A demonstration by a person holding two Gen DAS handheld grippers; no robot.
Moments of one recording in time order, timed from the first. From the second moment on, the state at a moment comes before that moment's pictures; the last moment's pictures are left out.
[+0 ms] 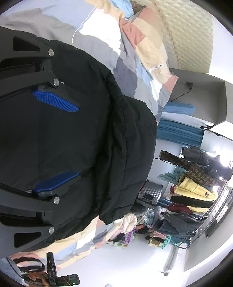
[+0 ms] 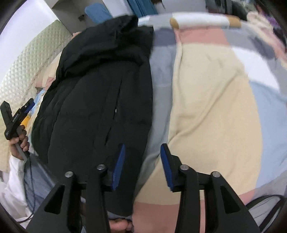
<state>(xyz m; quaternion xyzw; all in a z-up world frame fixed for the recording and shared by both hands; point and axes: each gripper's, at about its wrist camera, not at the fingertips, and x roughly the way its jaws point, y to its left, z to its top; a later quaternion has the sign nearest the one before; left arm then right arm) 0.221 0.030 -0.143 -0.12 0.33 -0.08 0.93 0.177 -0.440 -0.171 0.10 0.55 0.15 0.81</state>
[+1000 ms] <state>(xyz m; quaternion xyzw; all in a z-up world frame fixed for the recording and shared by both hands) 0.237 0.058 -0.162 -0.21 0.36 -0.10 0.90 0.184 -0.337 -0.128 0.21 0.55 0.33 0.74</state>
